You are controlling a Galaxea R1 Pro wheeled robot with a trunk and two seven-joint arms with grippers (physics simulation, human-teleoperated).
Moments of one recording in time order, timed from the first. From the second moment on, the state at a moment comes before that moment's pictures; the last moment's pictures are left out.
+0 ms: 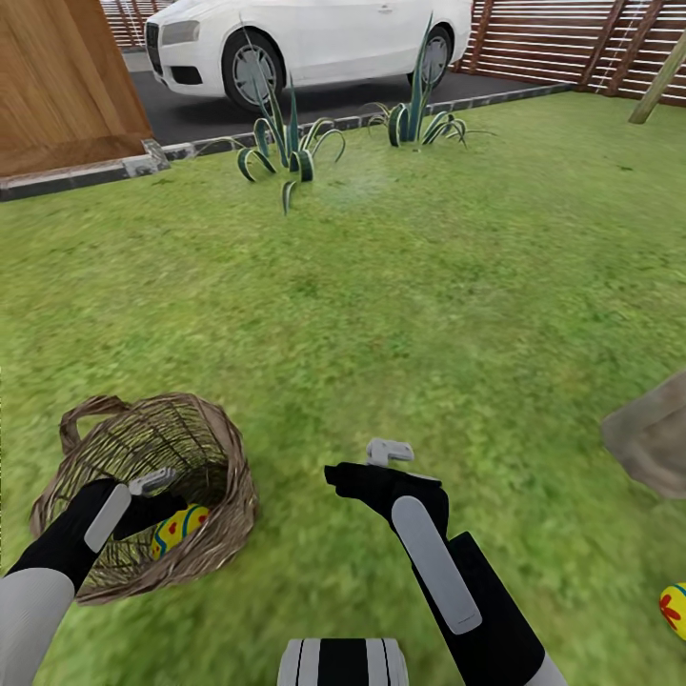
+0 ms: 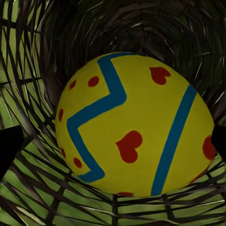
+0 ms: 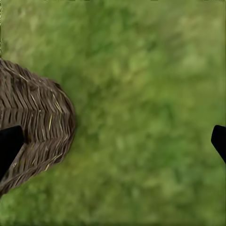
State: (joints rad) left arm -0.71 0.30 0.04 -0.71 0.53 0.83 0.15; right arm -0.49 0.16 0.45 -1.59 -0.83 0.85 -0.73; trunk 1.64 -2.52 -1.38
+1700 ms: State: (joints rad) left arm -0.71 0.30 0.04 -0.71 0.53 0.83 0.15; right arm -0.48 0.16 0.46 -1.59 -0.83 0.86 -0.73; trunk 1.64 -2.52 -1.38
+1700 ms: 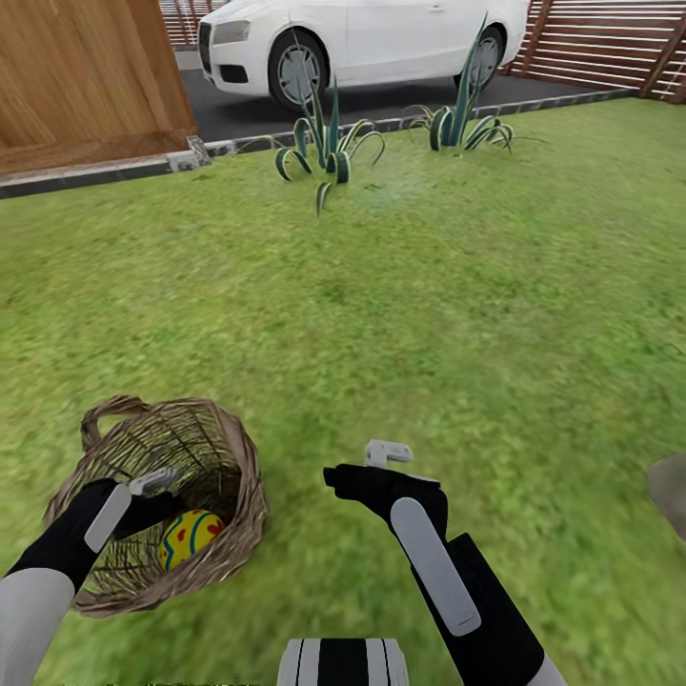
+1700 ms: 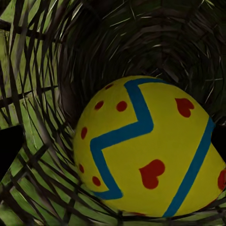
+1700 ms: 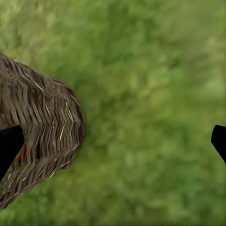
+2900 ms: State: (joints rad) left arm -0.71 0.31 0.04 -0.71 0.54 0.83 0.15; right arm -0.48 0.16 0.46 -1.59 -0.83 0.86 -0.73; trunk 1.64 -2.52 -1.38
